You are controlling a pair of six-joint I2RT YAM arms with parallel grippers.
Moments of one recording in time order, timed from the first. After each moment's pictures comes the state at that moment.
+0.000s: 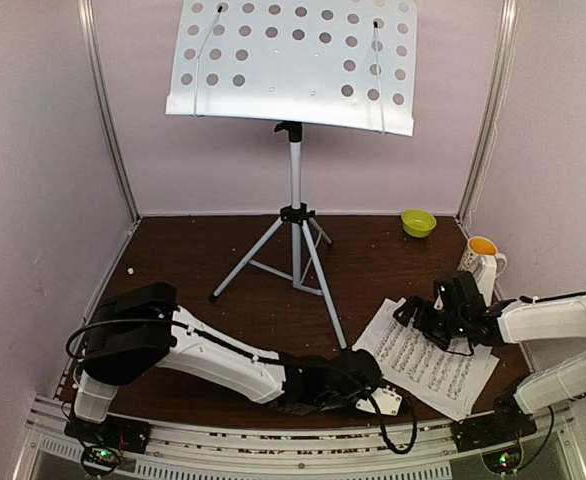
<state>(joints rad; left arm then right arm) -1.44 2.19 1.37 0.13 -0.27 0.78 0.49 1.26 0.40 0.05 -0.02 0.91</state>
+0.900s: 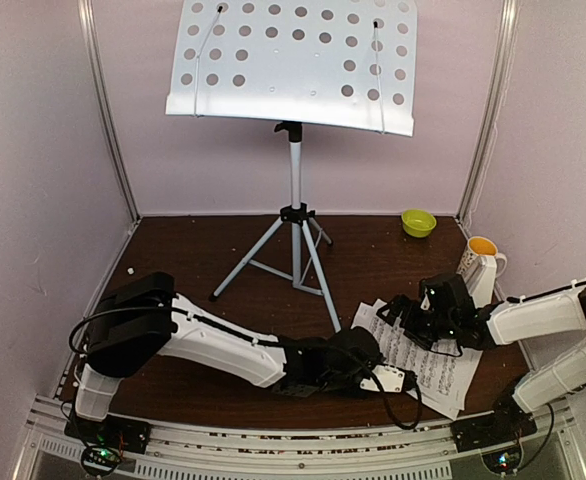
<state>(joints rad) -1.38 2.19 1.41 0.16 -0.24 0.78 0.57 1.34 0.40 0.21 -0.07 1.01</state>
